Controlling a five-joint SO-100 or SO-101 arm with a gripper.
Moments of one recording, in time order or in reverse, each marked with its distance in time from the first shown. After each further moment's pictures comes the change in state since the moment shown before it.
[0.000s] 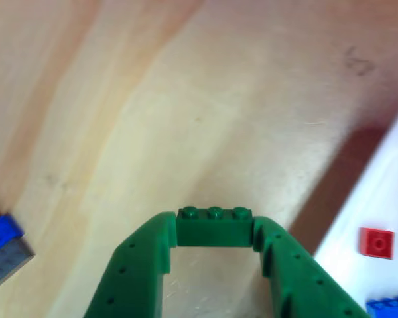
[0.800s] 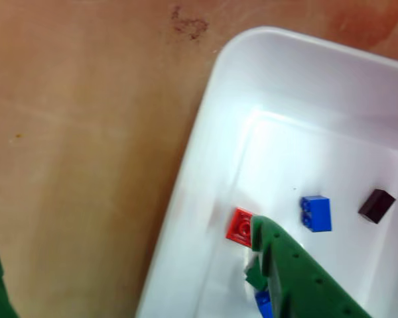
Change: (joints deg) arm 20.6 -7.7 8.4 -10.4 -9.2
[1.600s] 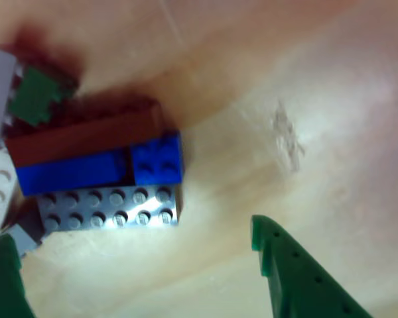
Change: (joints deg) arm -58.4 -46.6 -21.9 -6.7 7.8
